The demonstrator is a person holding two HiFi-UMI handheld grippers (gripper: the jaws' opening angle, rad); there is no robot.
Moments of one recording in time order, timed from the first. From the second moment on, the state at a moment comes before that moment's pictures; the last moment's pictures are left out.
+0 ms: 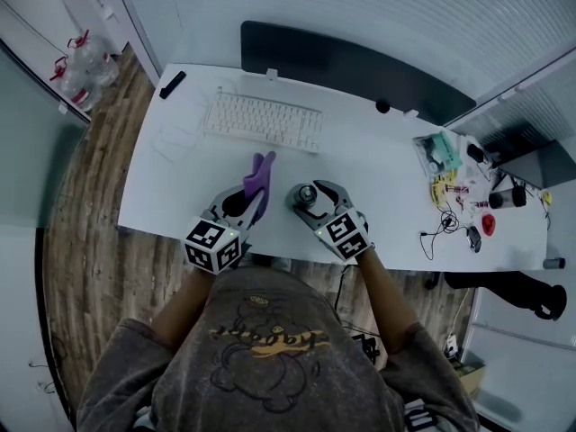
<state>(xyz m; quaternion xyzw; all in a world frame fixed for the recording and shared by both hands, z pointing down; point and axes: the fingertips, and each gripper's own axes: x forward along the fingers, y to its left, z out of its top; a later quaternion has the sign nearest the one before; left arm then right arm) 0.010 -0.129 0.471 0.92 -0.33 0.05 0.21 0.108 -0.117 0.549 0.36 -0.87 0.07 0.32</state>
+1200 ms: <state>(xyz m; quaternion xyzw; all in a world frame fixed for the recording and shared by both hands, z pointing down) 0.086 -0.168 0.573 0.95 -0.15 0.16 0.23 0.102 -0.126 0.558 0.33 -0.88 0.06 0.33</state>
